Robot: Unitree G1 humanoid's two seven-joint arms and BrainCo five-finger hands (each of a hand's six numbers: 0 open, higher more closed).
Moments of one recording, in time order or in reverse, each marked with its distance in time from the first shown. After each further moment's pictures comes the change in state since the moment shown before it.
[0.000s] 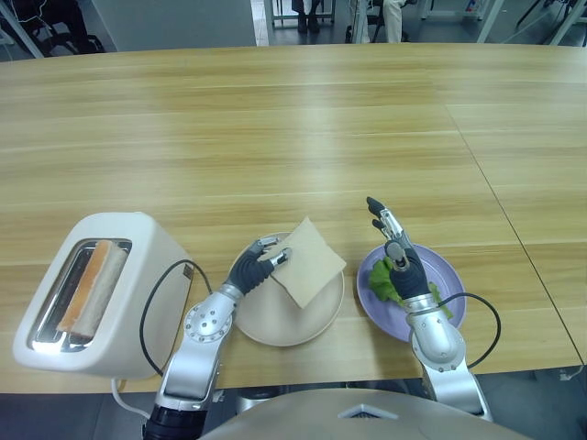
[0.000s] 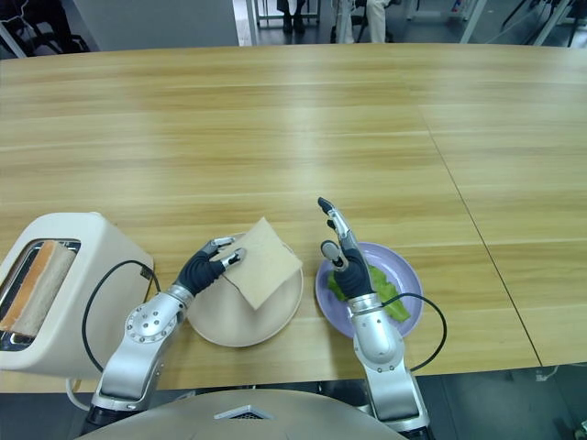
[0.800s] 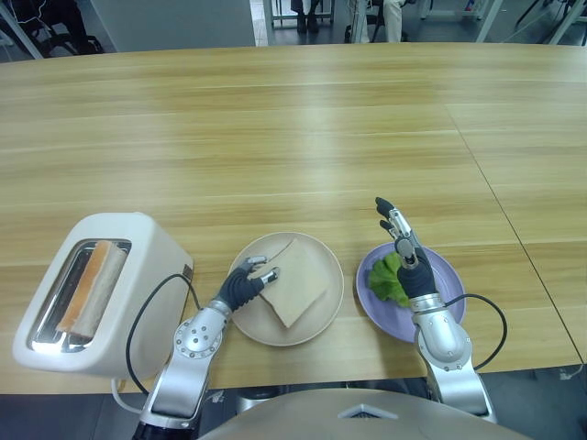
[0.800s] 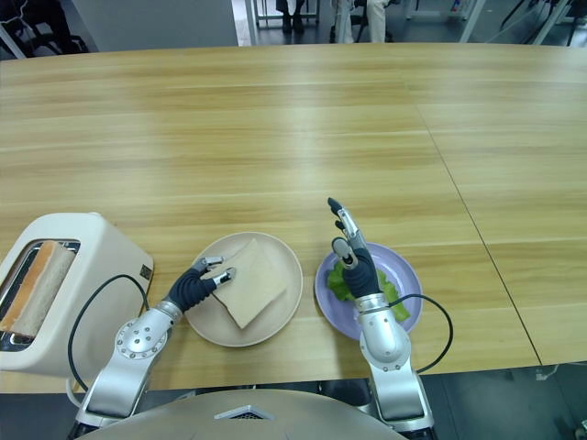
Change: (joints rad) left arm 0.066 0.079 -0.014 0.016 0.113 -0.019 0.030; right arm 0.004 0.001 -0.033 -0.002 0.034 0.018 0.010
